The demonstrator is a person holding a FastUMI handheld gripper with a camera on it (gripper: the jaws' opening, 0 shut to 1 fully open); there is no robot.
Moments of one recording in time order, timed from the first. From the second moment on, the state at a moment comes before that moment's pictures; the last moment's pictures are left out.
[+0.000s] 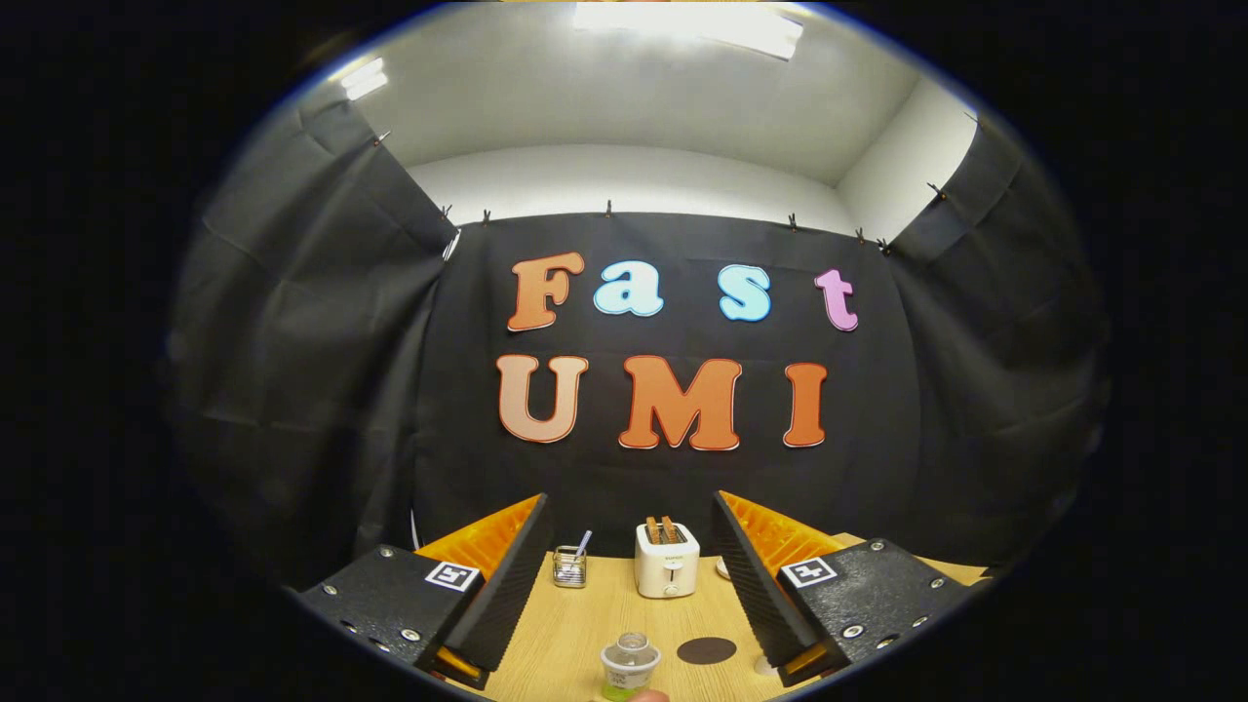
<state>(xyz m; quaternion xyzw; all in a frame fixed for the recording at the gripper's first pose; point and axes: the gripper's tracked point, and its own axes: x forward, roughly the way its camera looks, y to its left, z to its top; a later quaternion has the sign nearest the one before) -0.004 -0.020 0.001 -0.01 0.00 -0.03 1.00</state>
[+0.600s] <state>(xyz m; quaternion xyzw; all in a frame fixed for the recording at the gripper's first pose) 0.002 -0.024 -0.049 -0.06 0.03 -0.07 1.00</state>
